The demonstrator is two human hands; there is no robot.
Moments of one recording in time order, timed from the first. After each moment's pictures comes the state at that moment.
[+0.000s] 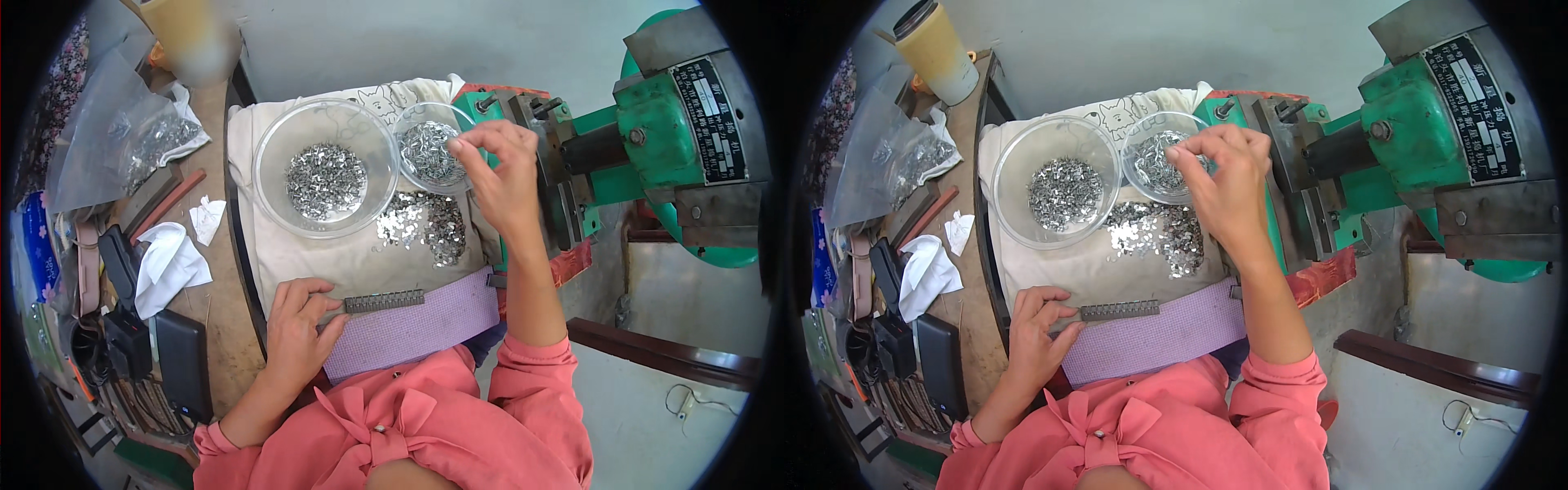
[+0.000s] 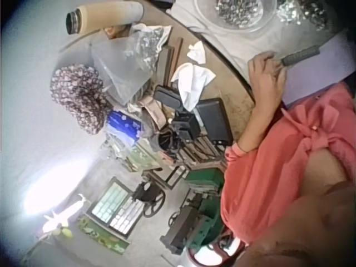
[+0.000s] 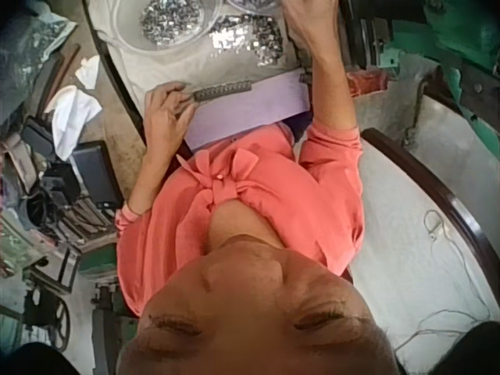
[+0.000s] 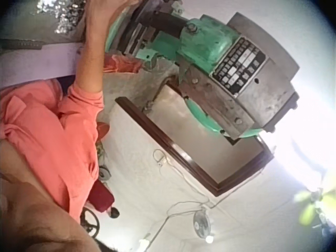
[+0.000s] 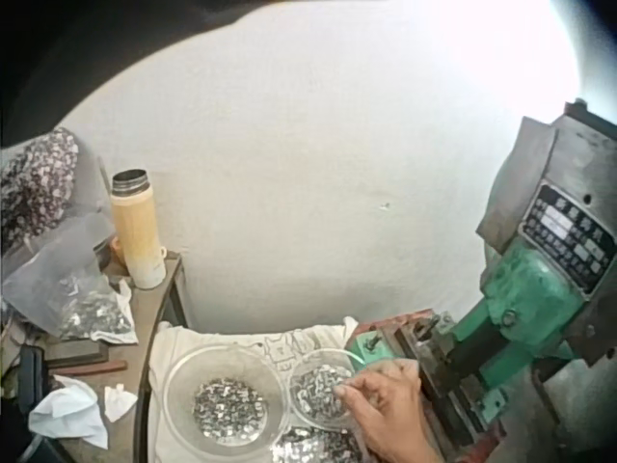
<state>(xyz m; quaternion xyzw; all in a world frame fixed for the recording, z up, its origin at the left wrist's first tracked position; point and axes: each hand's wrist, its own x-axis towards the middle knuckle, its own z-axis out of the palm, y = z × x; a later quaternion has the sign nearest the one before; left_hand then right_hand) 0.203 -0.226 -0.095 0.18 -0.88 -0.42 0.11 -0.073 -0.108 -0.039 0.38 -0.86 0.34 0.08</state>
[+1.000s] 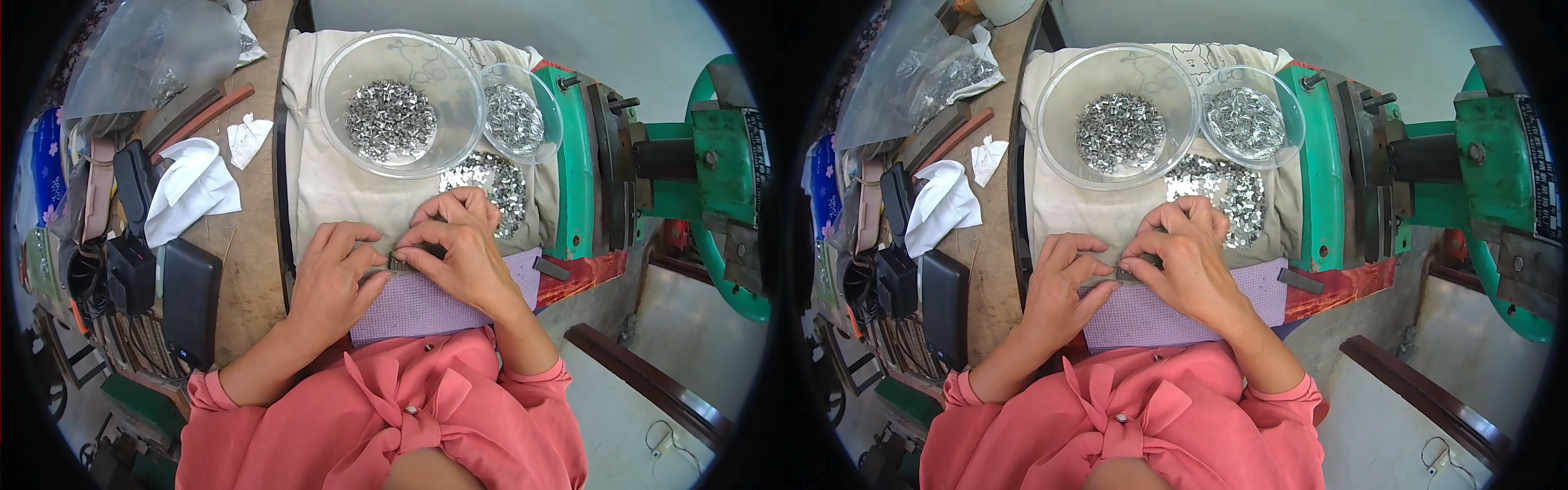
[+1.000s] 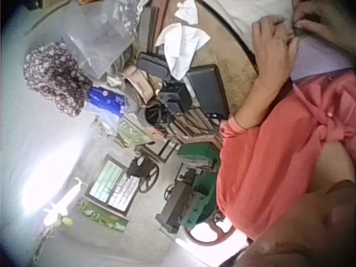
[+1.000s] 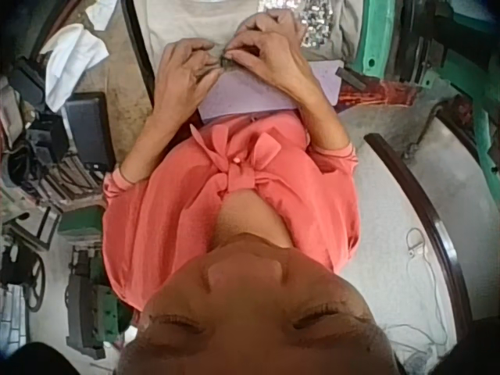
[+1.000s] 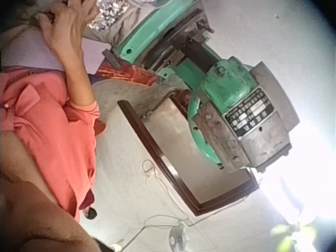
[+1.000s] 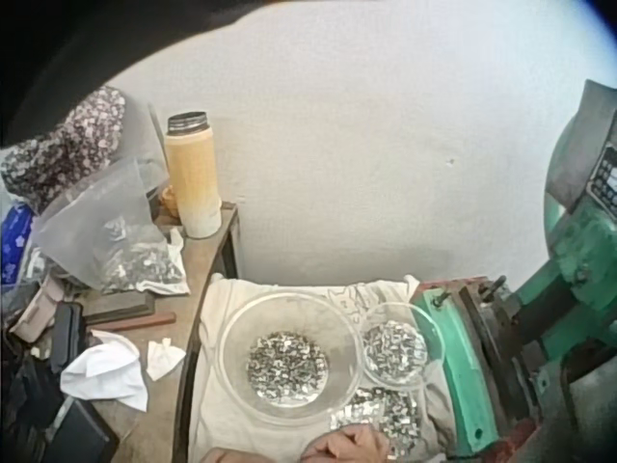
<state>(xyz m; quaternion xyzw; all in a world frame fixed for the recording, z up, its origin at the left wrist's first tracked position) 0.207 -0.226 -0.096 0.17 -0.89 -0.40 0.11 0.042 -0.099 -0.081 0.51 -0.79 0.27 -0.20</state>
